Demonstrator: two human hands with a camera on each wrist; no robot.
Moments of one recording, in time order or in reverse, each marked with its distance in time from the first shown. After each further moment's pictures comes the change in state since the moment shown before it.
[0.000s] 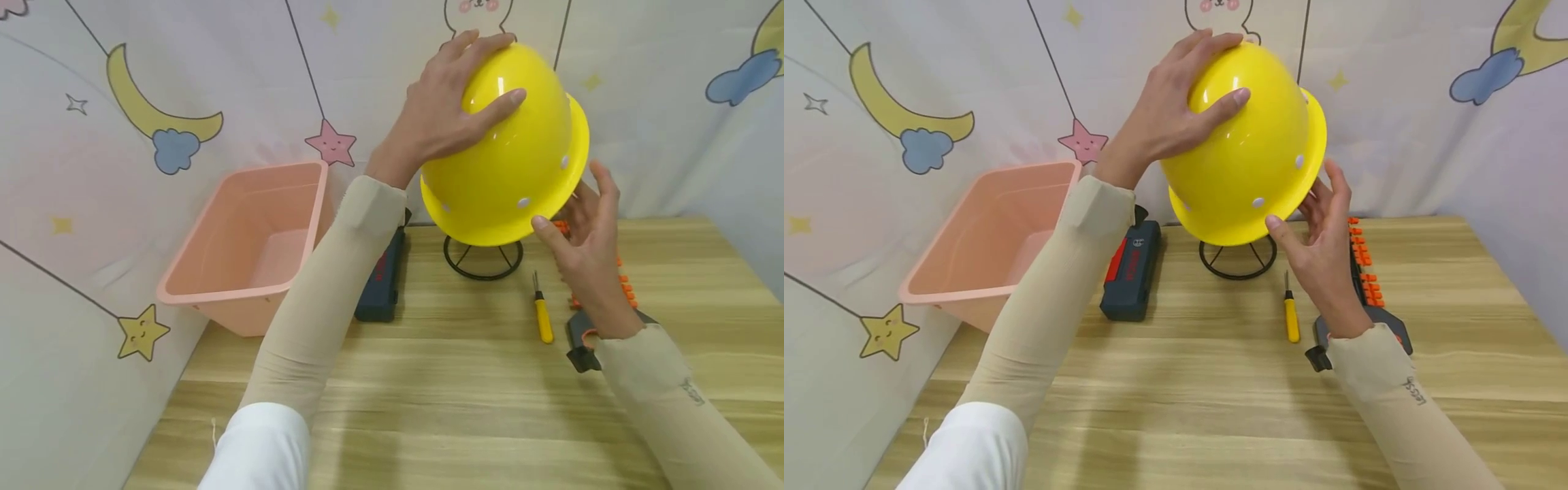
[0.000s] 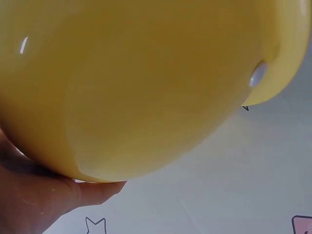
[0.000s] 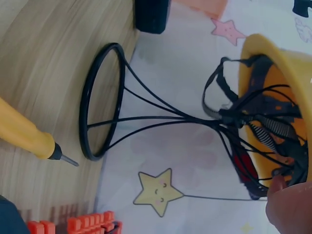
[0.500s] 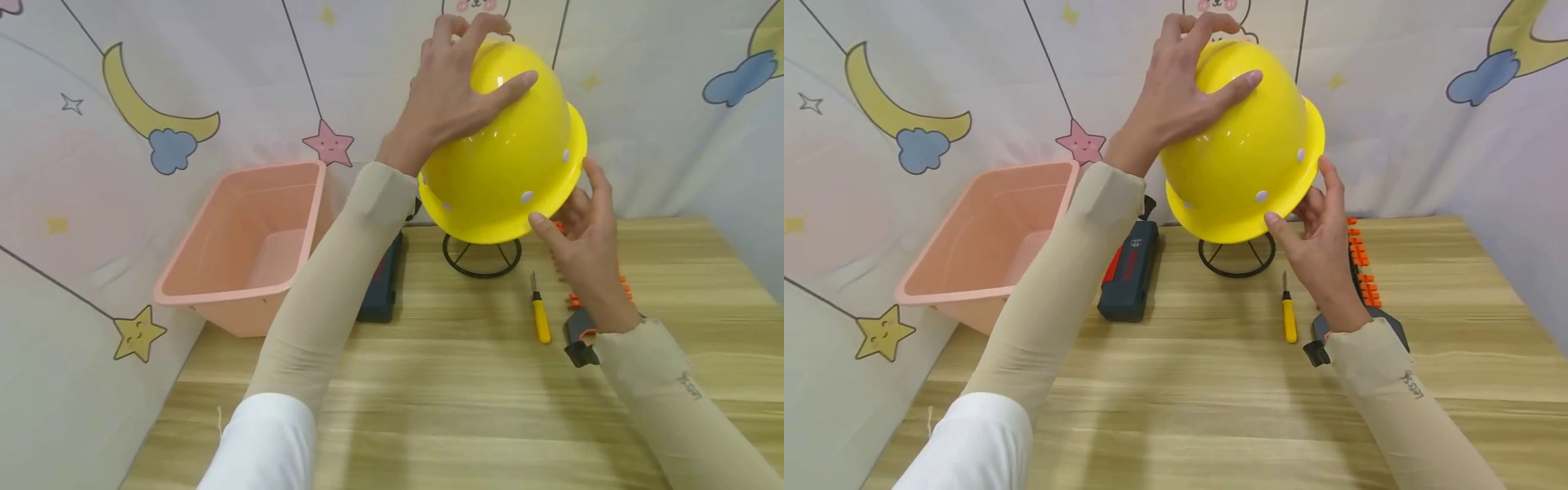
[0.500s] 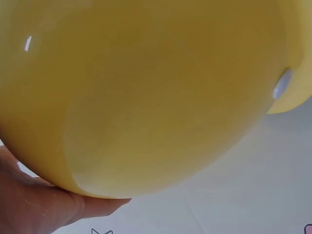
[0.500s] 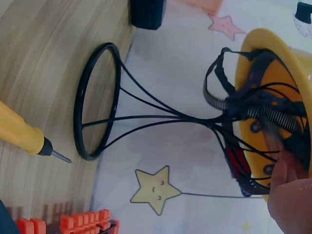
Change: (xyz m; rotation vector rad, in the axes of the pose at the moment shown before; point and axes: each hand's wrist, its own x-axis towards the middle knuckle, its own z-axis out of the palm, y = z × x) left_hand 0.016 0.014 0.002 -0.008 0.067 -0.125; right_hand 0.007 -0.002 -0.004 -0.069 0.000 0.029
